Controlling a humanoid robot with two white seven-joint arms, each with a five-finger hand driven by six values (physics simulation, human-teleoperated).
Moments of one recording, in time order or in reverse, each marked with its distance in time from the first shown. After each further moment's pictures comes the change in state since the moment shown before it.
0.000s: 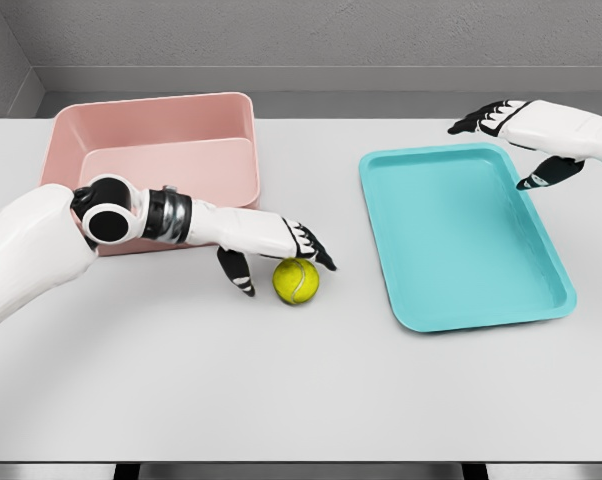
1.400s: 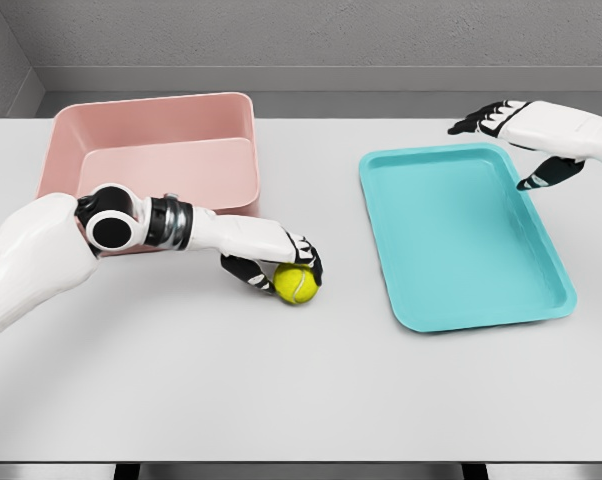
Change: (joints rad) left arm 0.025 -0.010 0.001 0.027 0.011 0.003 0.001; right arm 0.000 -0.001 0.002 -0.001 0.000 0.000 0.000
